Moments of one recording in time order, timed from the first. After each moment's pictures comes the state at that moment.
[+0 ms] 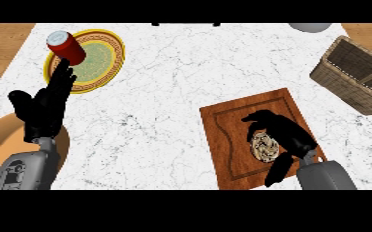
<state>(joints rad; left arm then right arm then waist) -0.20 0.21 0.14 -1.45 -0.02 0.07 0.13 -0.15 -0.25 0.17 -1.35 0.86 0.38 -0.23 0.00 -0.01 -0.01</state>
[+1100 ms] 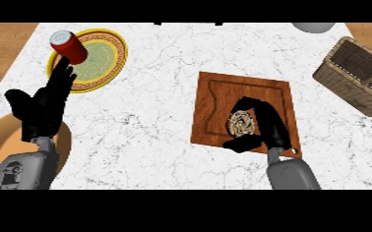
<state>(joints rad) -0.20 0.21 0.14 -1.49 -0.02 0.06 0.17 -0.18 -0.03 0.16 -1.41 0.64 -0.05 0.24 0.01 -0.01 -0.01</state>
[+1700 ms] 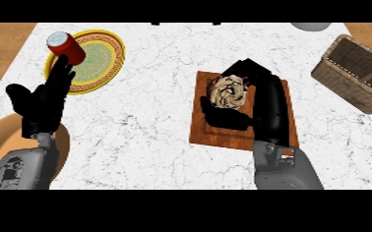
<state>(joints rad) -0.22 0.21 0.15 -1.46 -0.03 0.06 0.18 -0.37 0.00 0.33 -1.76 0.72 -0.38 0.69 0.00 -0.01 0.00</state>
